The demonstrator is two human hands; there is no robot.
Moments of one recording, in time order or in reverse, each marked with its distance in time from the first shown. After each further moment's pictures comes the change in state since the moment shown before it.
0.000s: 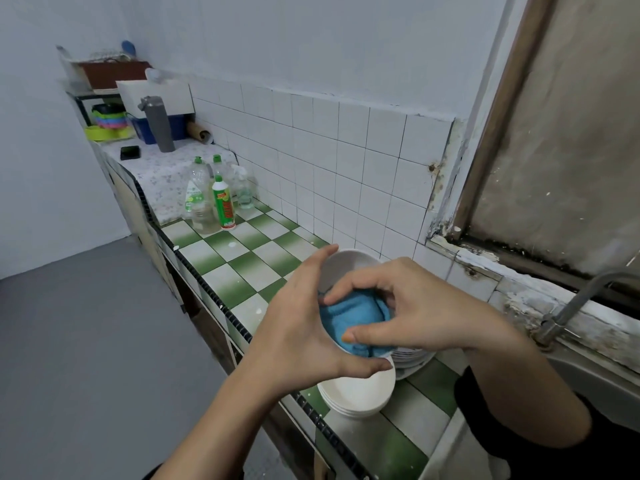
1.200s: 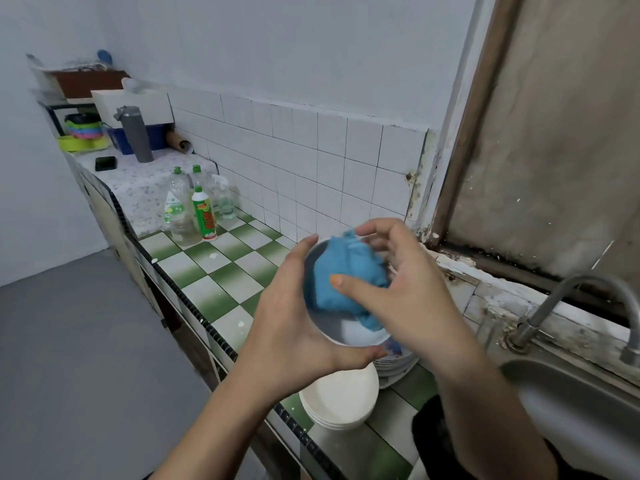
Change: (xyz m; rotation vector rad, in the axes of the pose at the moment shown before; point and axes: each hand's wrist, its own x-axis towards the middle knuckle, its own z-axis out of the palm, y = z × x) left_hand 0.015 0.024 0.008 -0.086 0.075 0.046; right_hand -0.008 -0.015 0.006 0.256 0.669 0.160
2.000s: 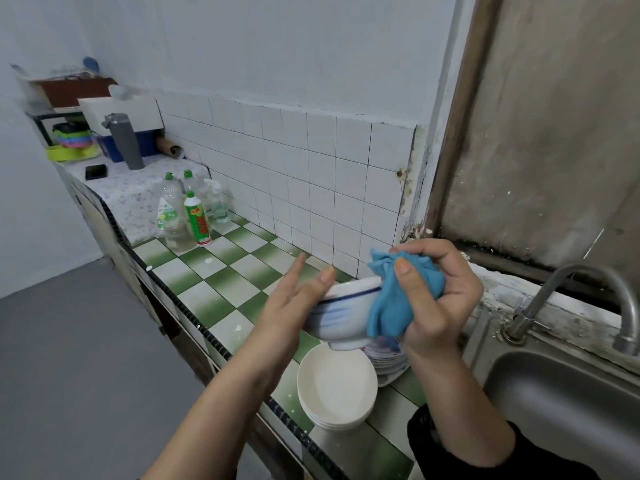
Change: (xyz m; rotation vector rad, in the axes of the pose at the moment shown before) left_hand 0.016 -0.011 0.011 -0.668 -0.069 -0.501; right_hand 0.004 0.046 0.000 0.411 0.515 -0.473
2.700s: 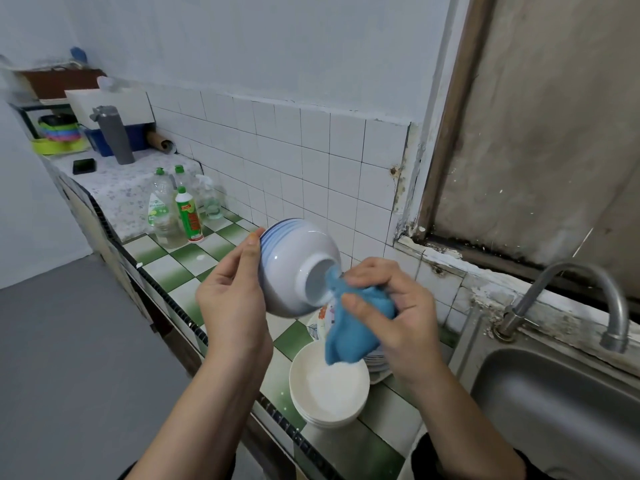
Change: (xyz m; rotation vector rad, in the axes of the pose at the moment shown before) left_hand 0.013 0.012 0.003 -0.393 0.607 0.269; right_hand -0.020 0.003 -0.009 0.005 -0.367 0.333
